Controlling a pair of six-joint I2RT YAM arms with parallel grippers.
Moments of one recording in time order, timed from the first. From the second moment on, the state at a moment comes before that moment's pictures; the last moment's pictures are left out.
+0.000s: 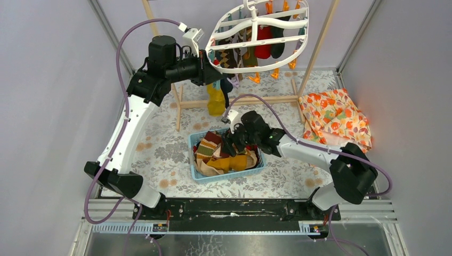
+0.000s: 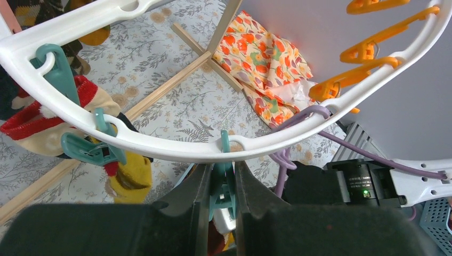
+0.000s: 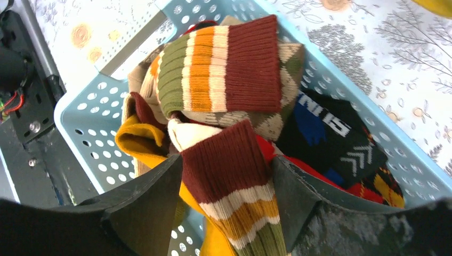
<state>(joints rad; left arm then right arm) -0.37 1.52 1.88 -0.67 0.57 -0.24 0.83 1.48 0.90 -0.03 -0.28 0.06</state>
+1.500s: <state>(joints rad) -0.37 1.47 1.85 -0.68 0.59 -0.18 0.68 1.59 1.14 -0.32 -0.79 -0.06</state>
